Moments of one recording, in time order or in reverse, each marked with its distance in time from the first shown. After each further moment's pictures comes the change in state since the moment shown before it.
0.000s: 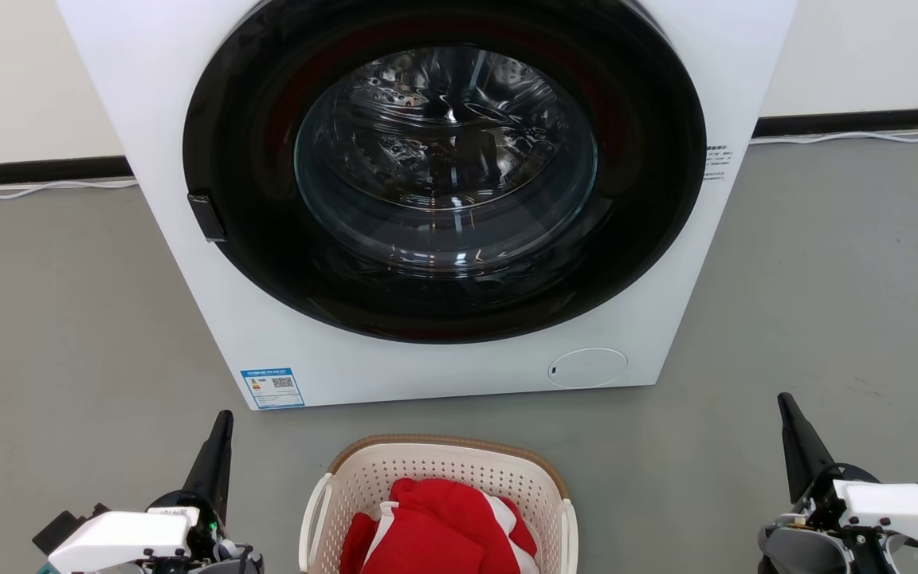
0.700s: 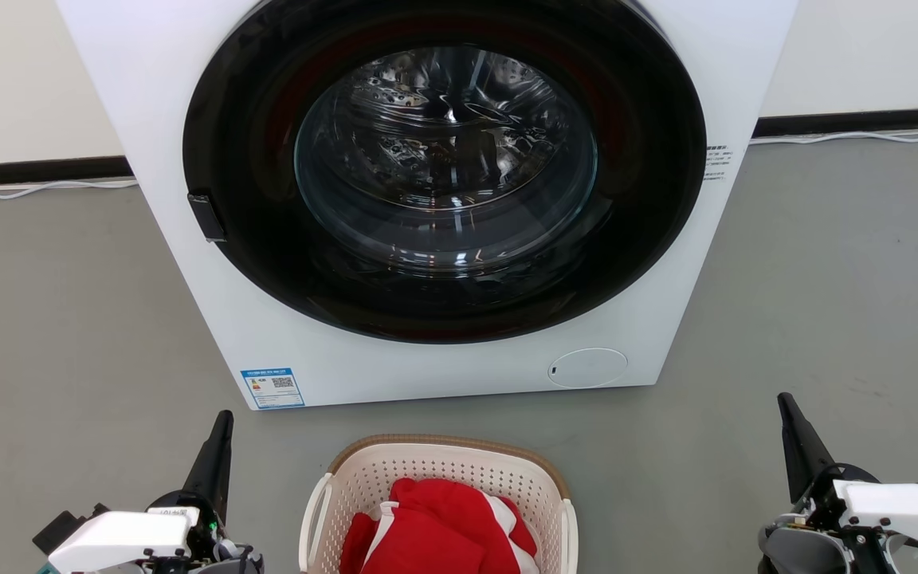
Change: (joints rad) left arm 0.000 0.000 0.000 0.000 0.000 0.000 0.000; right arm 0.000 0.000 0.000 0.000 0.000 0.000 0.000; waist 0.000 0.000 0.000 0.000
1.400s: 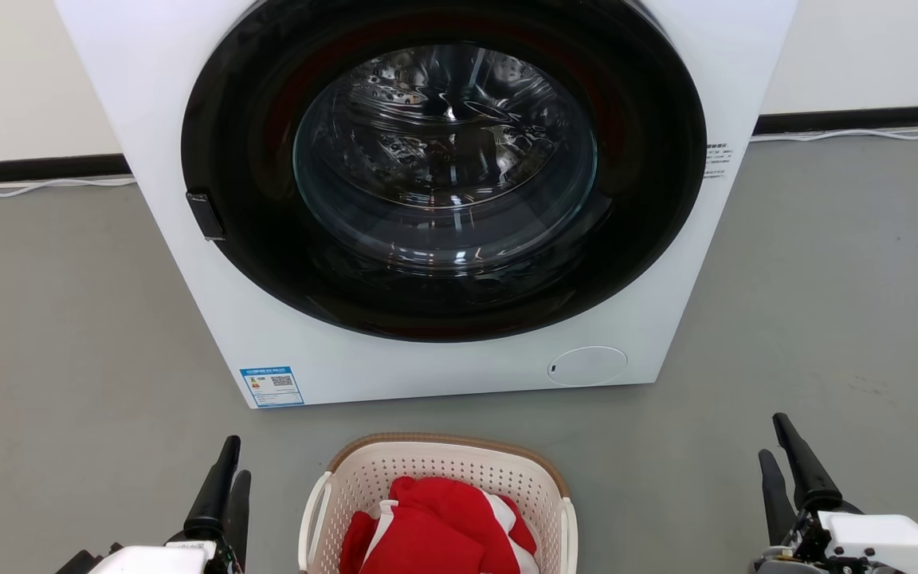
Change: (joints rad) left arm 0.050 -0.010 -0.024 0.042 0.003 0.002 -0.035; right arm 0.046 0.010 0.018 0.033 -0.003 -0.001 -0.008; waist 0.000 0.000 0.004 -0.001
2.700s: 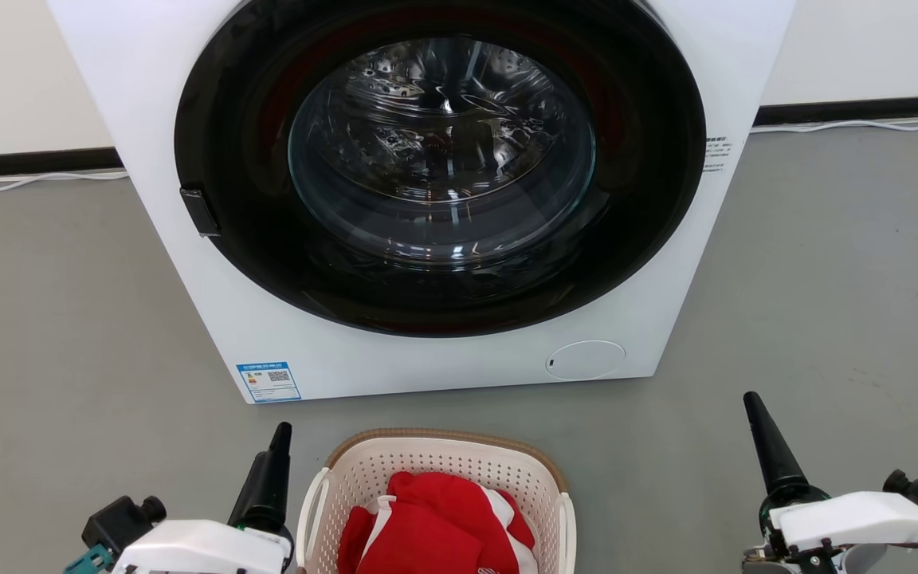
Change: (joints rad) left arm -0.015 0.003 -0.101 -0.033 0.492 0.018 -0.109; right arm -0.008 -0.088 0.159 -0.063 -0.337 0.000 -0.131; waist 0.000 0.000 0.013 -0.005
